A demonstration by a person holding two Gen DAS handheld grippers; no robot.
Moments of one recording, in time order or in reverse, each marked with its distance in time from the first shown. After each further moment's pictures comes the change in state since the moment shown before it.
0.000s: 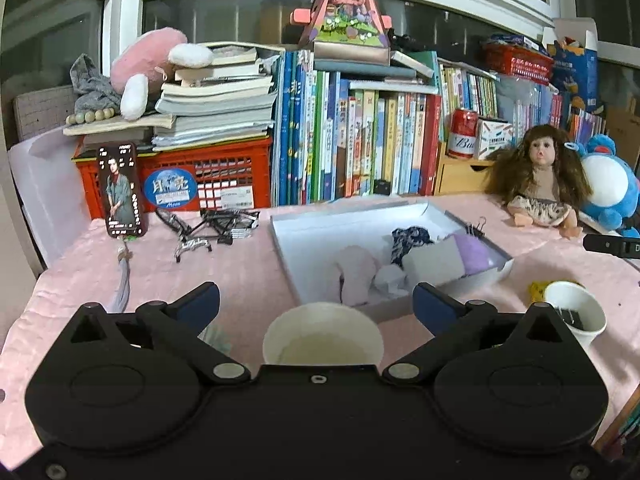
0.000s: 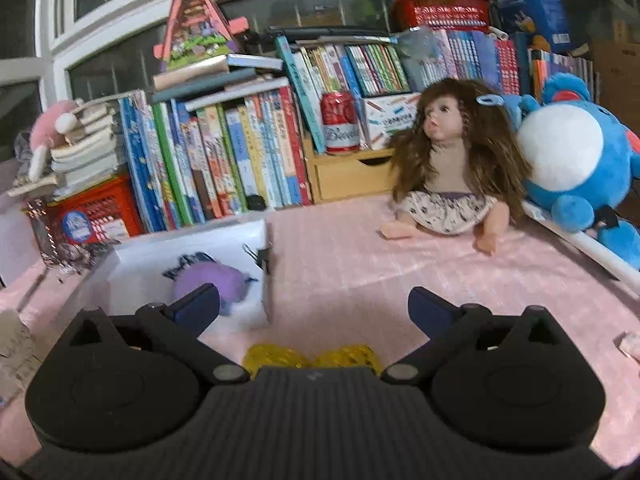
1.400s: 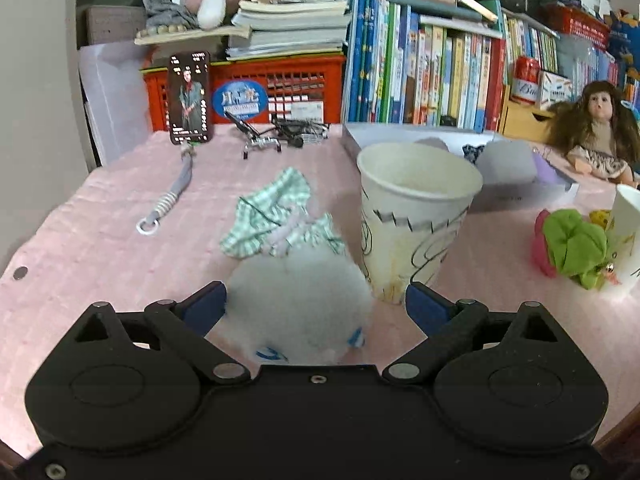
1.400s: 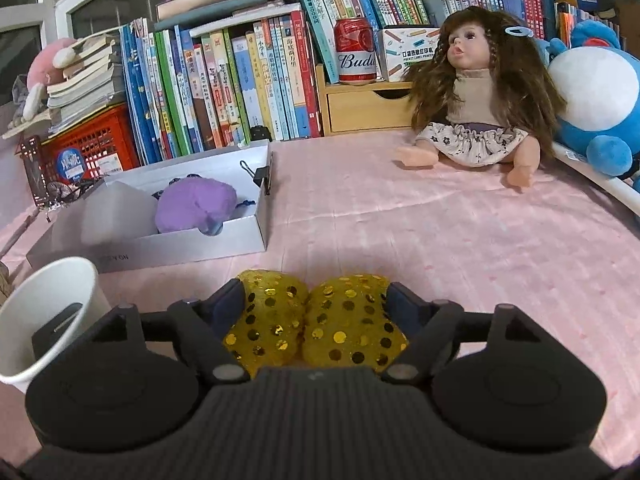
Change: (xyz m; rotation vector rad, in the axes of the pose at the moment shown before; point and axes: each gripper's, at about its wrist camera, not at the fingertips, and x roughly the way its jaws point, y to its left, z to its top) left arm 0.006 0.027 -0.103 -0.075 0.104 0.169; right arm 0.045 0.002 -0.044 -0.040 0.127 0.030
